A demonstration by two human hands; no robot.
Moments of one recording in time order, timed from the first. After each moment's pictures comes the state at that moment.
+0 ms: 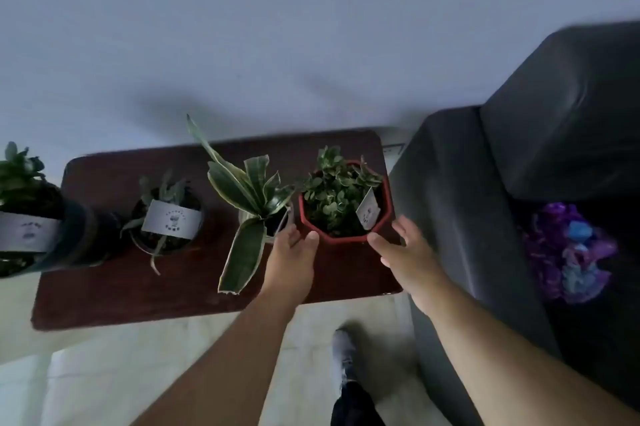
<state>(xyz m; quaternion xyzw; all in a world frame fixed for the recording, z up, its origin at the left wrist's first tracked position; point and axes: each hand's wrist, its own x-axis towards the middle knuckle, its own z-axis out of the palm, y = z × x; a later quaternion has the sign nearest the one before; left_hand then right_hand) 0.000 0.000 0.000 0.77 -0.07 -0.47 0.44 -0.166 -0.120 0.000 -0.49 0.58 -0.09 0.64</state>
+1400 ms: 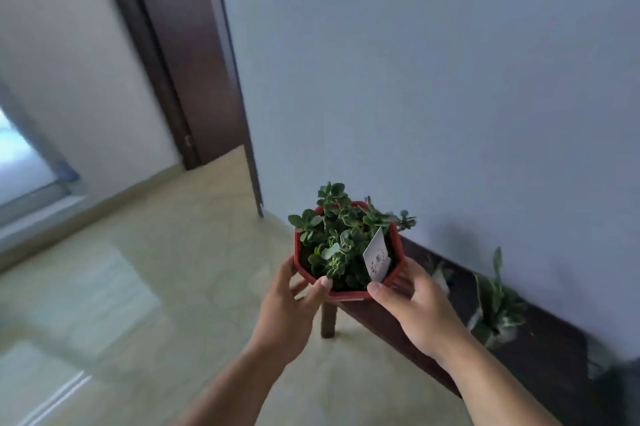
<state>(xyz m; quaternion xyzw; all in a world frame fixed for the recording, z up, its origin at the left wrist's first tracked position) 0.048 0.497 0.340 0.70 -0.03 -0.12 0.70 -0.003 0.294 0.350 -0.79 0.13 -0.02 0.60</state>
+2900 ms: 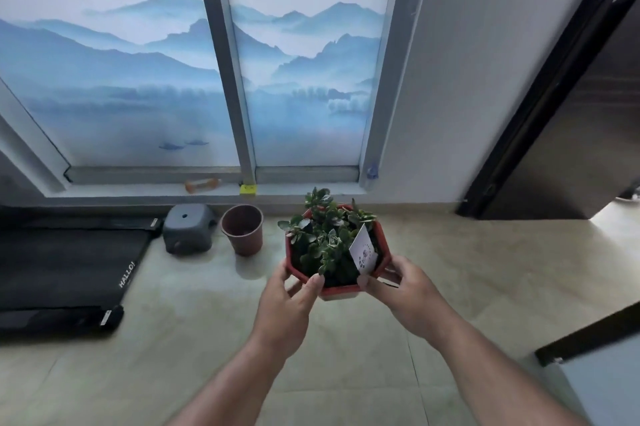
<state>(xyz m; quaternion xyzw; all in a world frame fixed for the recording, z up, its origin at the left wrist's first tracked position) 0.409 1.296 0.315 0.62 0.29 0.22 0.69 0.558 1.145 0.315 -0.76 -0.23 0.30 0.53</state>
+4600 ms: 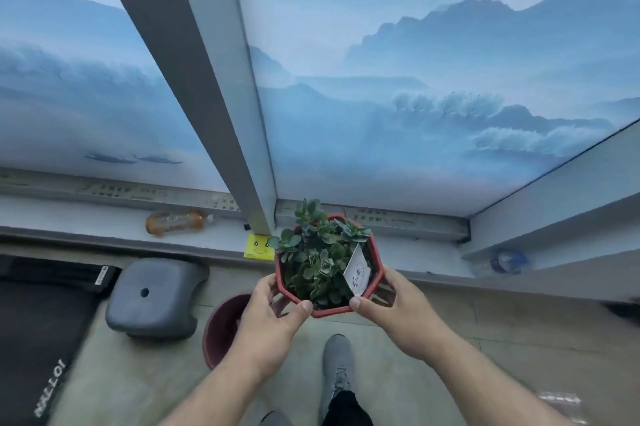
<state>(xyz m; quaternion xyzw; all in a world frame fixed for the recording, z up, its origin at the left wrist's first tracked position) 0.928 1.991 0.032 0.53 0.47 0.08 0.70 1.105 1.848 0.041 -0.79 -0.20 0.46 0.36</state>
